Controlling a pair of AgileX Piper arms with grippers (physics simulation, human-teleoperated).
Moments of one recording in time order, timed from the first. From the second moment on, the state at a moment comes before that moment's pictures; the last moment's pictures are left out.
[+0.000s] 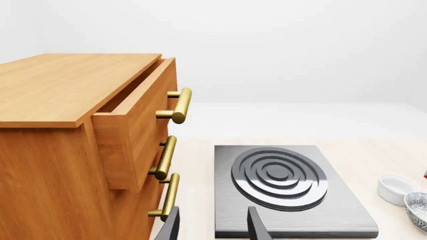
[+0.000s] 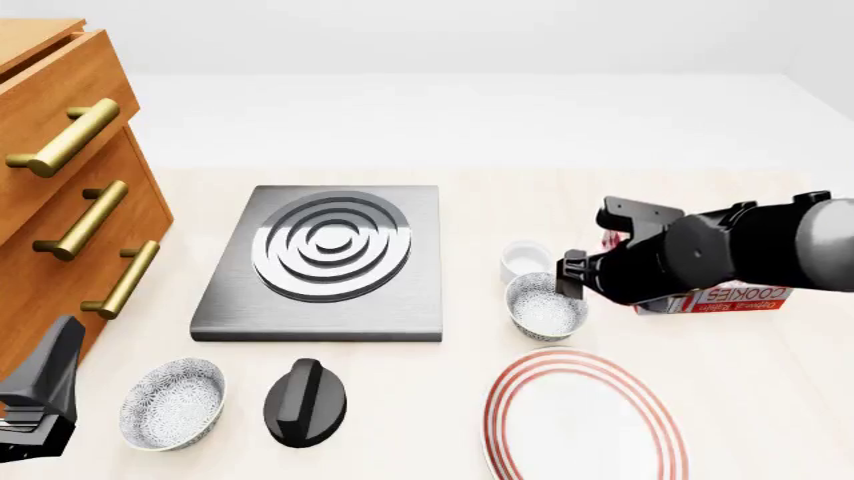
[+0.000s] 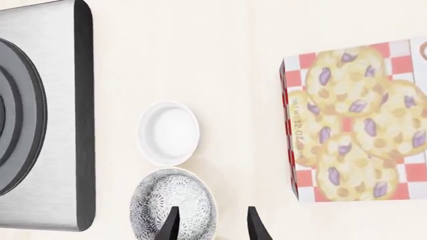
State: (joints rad) left arm 0.00 0.01 0.00 0.00 0.00; right arm 0.26 1.63 -0.81 0.25 0.35
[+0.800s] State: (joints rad) left arm 0.00 0.01 0.00 0.00 0.00; right arm 0.24 1.68 -0.79 0.21 0.33
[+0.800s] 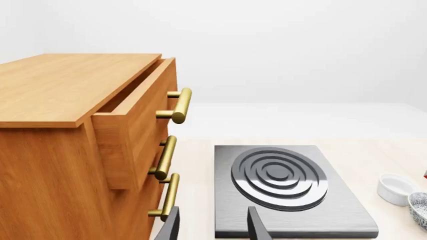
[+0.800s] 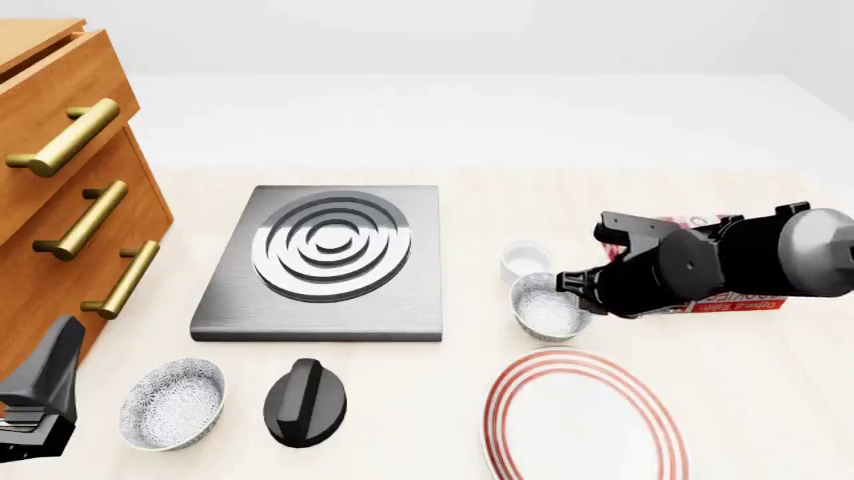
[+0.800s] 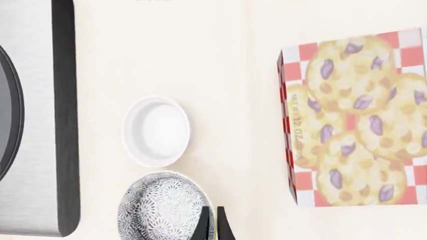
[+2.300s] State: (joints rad) left arm 0.00 0.01 0.00 0.00 0.00; right arm 0.27 1.29 -0.85 0.48 0.26
